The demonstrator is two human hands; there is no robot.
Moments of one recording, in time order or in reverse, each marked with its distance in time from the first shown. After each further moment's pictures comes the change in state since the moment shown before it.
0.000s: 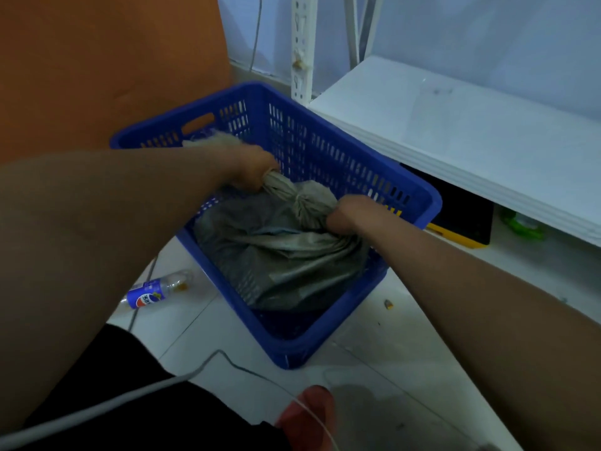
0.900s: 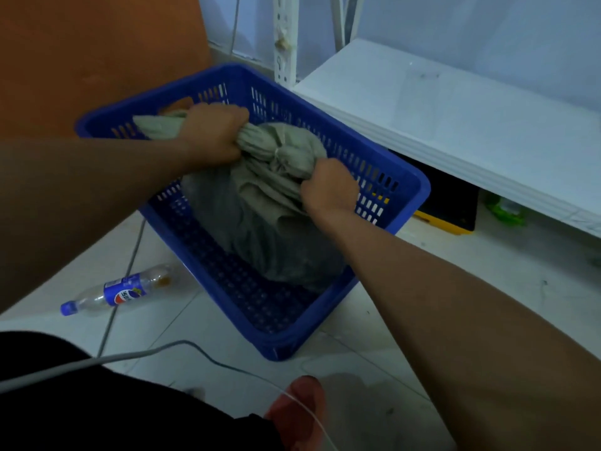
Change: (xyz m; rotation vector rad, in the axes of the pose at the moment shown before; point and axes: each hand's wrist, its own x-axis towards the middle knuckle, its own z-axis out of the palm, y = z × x) left_hand -0.010 -0.027 0.014 -0.033 0.623 -0.018; right_hand 0.014 -0.021 0.028 0.342 0.697 -0.101
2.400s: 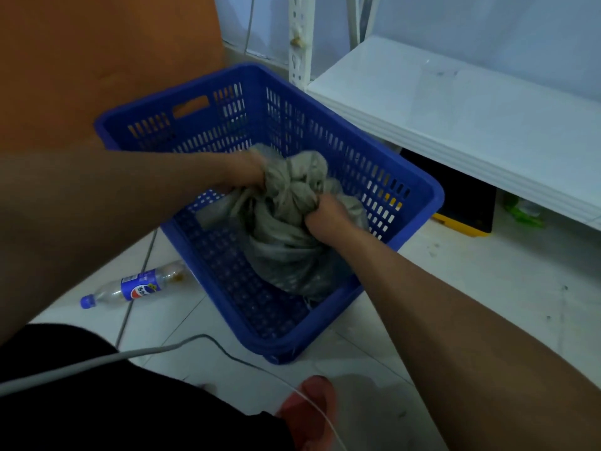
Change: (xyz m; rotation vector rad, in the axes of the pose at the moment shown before) left_hand -0.013 0.022 0.047 -0.866 -0.658 -0.450; right_hand -0.024 0.014 0.027 0.309 -0.499 0.054
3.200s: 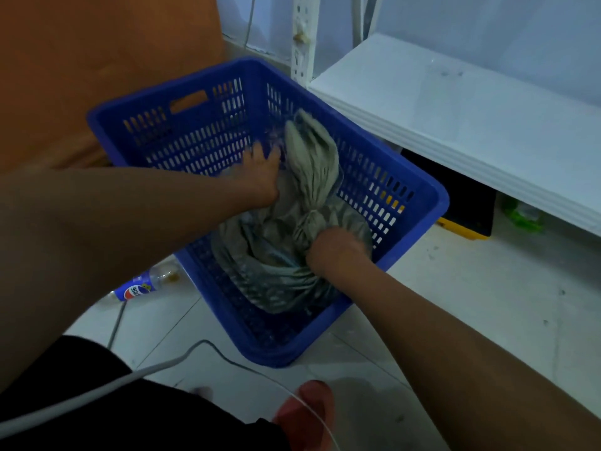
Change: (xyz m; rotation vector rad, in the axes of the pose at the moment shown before) left_hand 0.024 0.006 0.036 0.570 0.434 -0.053; right_hand -0.029 -0.001 0.014 -0.777 -0.237 0.236
